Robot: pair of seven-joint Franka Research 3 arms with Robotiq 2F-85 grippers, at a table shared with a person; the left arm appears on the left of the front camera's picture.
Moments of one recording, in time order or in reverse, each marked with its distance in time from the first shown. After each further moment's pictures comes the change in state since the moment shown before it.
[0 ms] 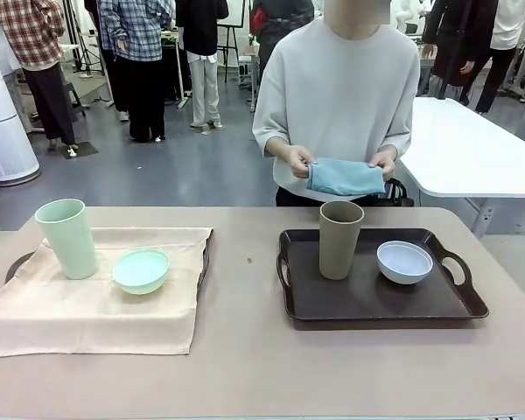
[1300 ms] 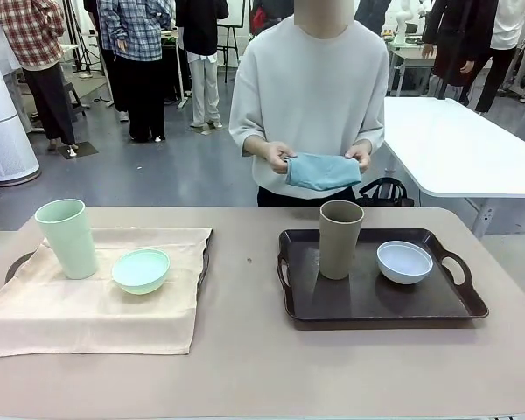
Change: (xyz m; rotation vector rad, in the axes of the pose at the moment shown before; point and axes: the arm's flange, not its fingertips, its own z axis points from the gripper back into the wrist) left arm 0.000 0.000 -0.001 0.003 0.006 0.002; right arm 0.000 0.001 -0.001 -0.011 -0.006 -0.016
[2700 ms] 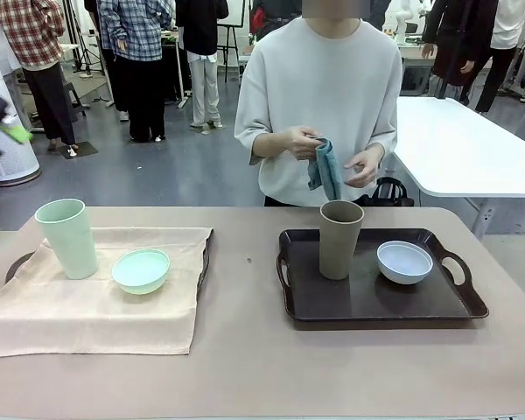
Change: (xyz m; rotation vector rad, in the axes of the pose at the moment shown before) left arm 0.052 -0.139 -0.091 0.306 0.077 -0.434; right arm 0.013 0.065 -0.079 -0.313 0.188 0.041
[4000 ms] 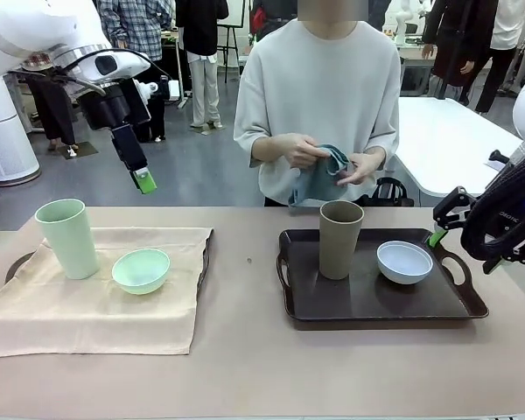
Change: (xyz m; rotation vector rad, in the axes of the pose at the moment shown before) left arm 0.080 -0.143 -0.167 -0.142 0.444 -0.684; right arm 0.060 0.050 -0.125 -0.285 -0.143 -0.168
